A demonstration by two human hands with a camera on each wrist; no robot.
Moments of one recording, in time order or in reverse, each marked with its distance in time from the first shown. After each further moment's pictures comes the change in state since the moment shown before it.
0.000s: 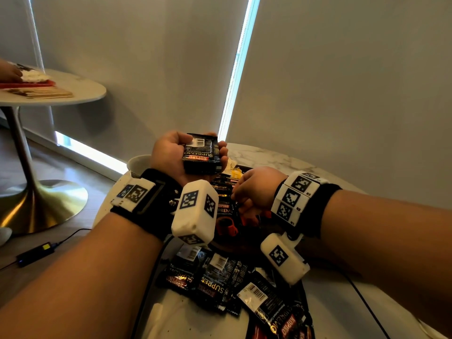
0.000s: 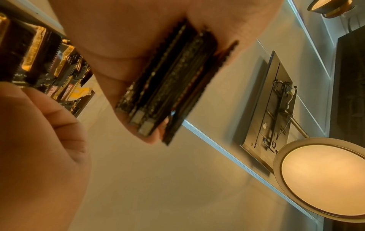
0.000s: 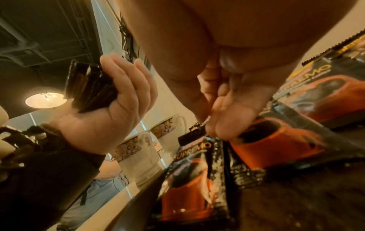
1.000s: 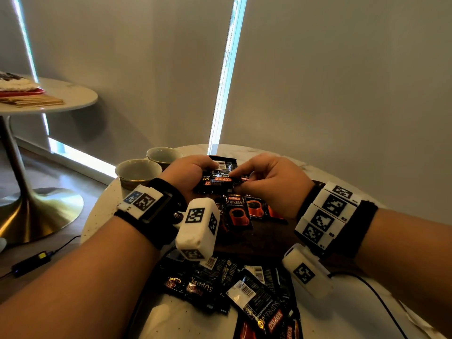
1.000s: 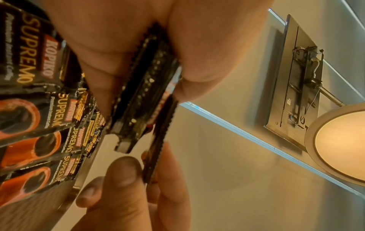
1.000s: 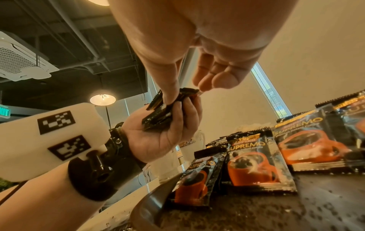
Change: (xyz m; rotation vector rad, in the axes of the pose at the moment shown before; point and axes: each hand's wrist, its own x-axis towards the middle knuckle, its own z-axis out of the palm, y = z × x) left_hand 0.010 -0.028 0.004 0.719 0.287 -0.099; right_hand -0.046 0.027 -0.024 -0.027 0.235 -0.614
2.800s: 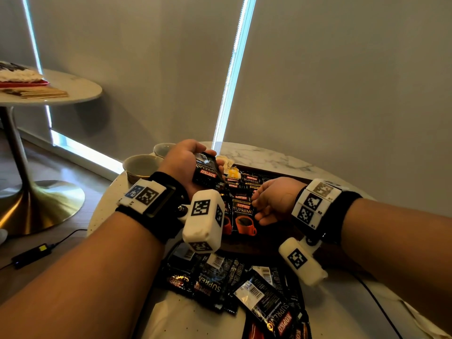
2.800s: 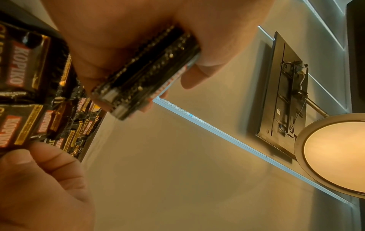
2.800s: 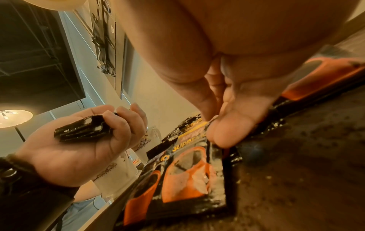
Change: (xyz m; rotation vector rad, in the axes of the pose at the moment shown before) left_hand 0.000 0.006 -0.009 -0.480 -0.136 -0.018; right_hand 0.028 0.024 0.010 0.150 -0.166 0.815
